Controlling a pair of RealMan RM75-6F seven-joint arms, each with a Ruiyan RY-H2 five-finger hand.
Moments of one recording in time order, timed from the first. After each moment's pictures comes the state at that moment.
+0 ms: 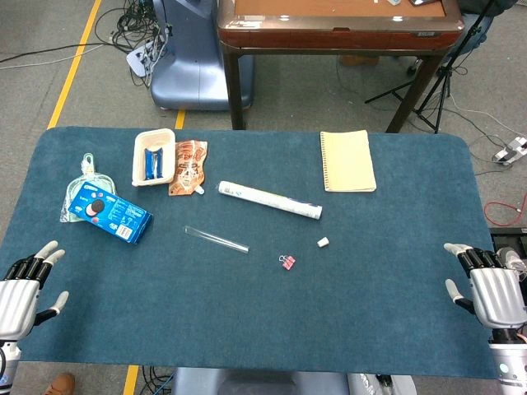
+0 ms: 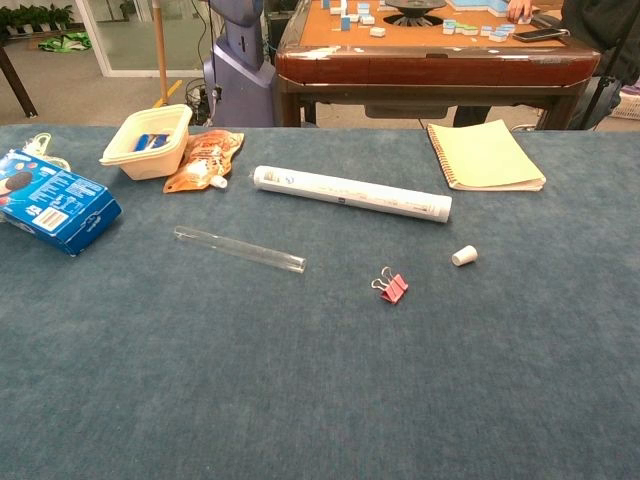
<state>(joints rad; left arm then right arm) -0.09 -1.14 -0.04 -1.59 1.53 1.53 0.11 0.06 -1.13 0.05 -1.62 -1.50 1.49 -0.12</state>
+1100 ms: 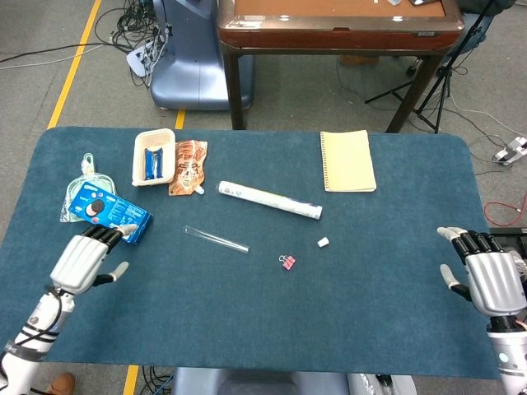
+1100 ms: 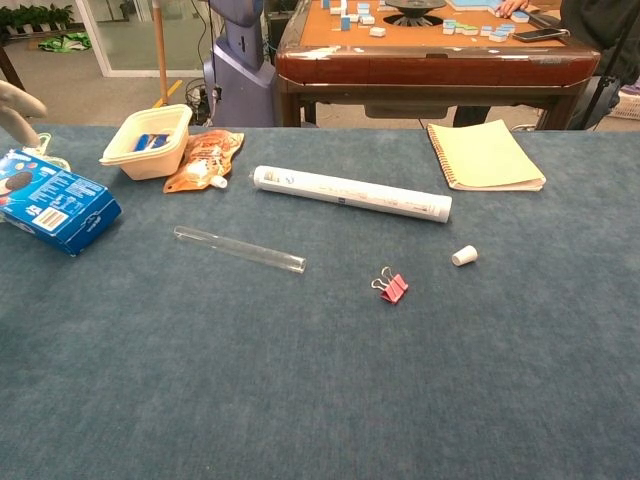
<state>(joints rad) -0.38 -1.17 -0.12 -1.59 1.61 1.24 0.03 0.11 -1.05 0.10 -1.73 -1.53 1.49 -0.17</state>
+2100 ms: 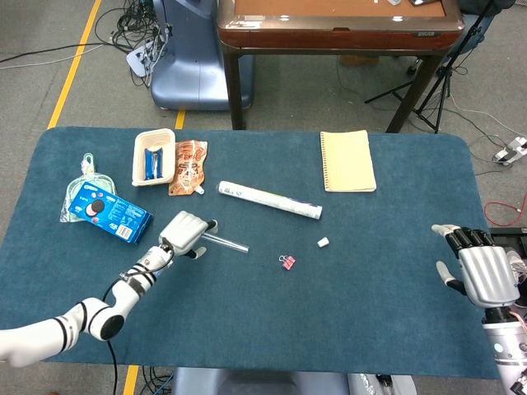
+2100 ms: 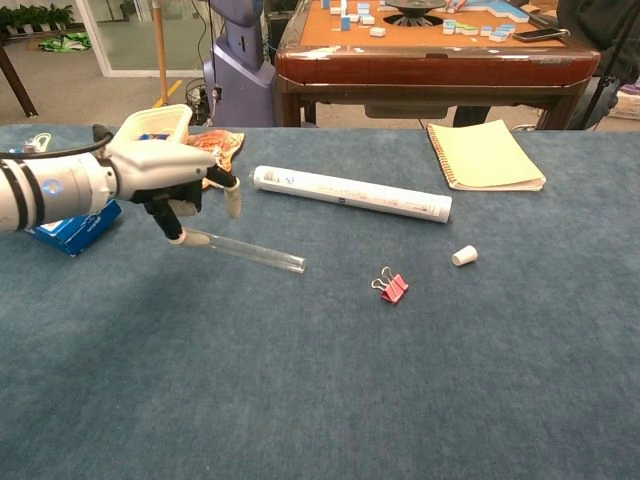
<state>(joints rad) -0.84 -1.53 -0.21 -1.31 1.24 0.71 0.28 0.14 -1.04 0.10 -1.73 -1.48 1.42 -0.18</state>
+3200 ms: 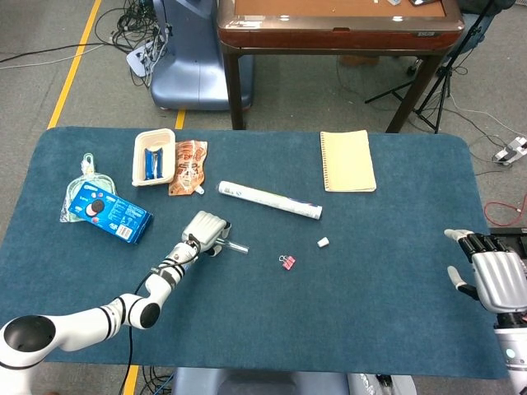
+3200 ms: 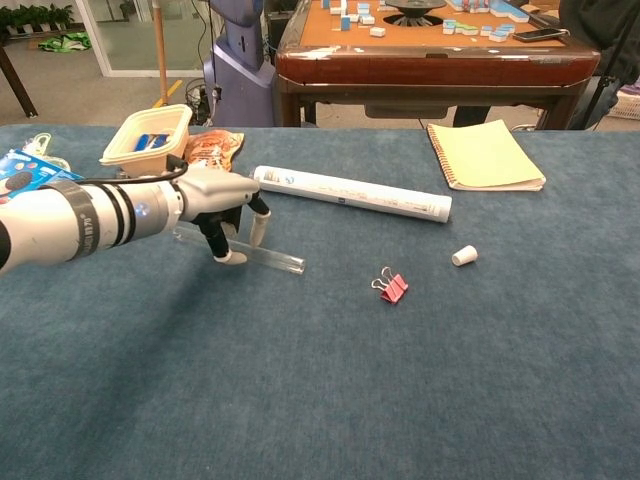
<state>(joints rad) -0.99 -1.72 -0.18 -1.12 0.94 0.68 0.45 0.12 -1.03 0.08 -1.69 -1.47 1.44 -0.12</state>
